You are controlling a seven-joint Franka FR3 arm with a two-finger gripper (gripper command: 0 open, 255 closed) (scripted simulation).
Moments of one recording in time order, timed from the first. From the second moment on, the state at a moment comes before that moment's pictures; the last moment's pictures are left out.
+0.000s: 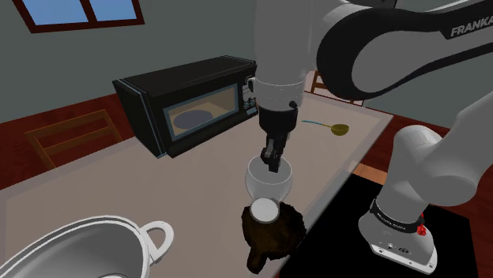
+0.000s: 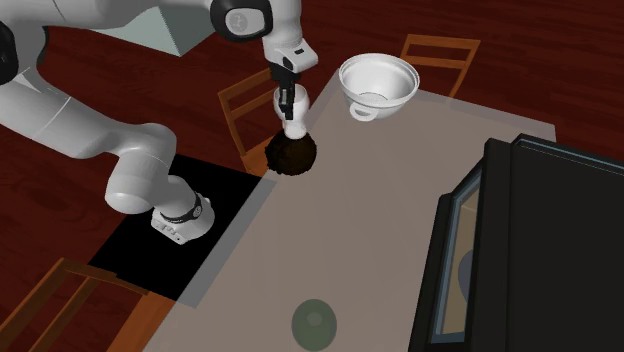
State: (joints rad) arm 0.33 -0.53 0.36 -2.32 0.13 1.81 0.37
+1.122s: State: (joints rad) arm 0.34 -0.51 0.38 -2.43 0.14 1.94 0.38
